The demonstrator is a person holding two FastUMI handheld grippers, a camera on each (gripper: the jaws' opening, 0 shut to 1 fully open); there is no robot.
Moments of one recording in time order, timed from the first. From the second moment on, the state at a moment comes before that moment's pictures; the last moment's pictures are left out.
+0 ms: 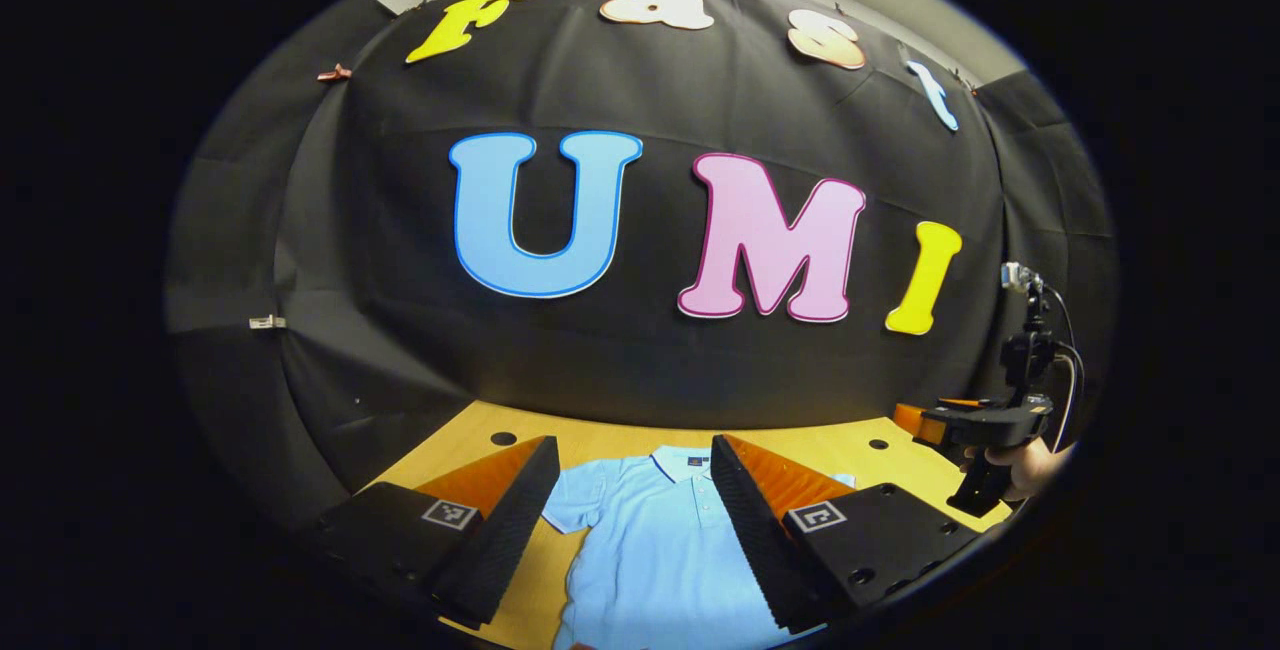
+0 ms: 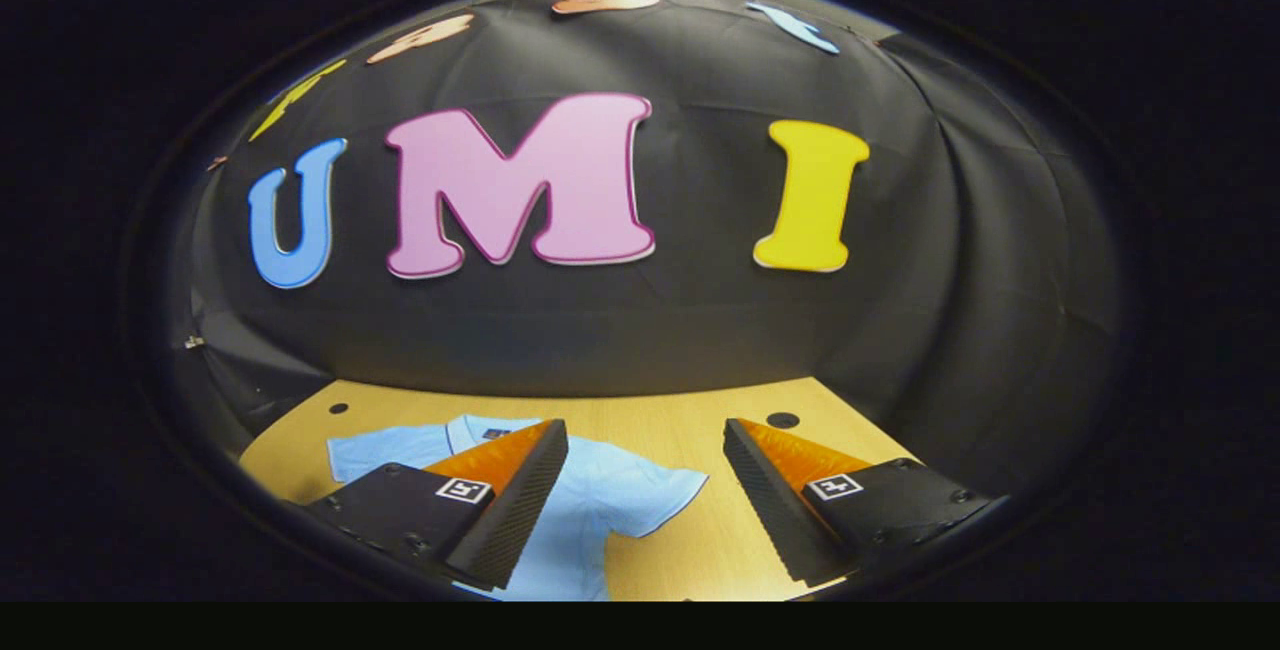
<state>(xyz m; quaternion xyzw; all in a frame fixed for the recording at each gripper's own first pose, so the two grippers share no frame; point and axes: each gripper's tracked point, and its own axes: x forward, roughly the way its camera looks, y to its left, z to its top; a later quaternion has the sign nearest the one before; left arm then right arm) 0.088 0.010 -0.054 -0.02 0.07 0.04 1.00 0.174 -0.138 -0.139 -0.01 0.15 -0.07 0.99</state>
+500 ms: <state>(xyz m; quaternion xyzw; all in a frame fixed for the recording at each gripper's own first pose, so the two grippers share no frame) 0.106 0.019 -0.085 -0.02 0.12 0.09 0.99 0.249 -0.185 -0.271 0.00 0.29 -0.07 0.95</state>
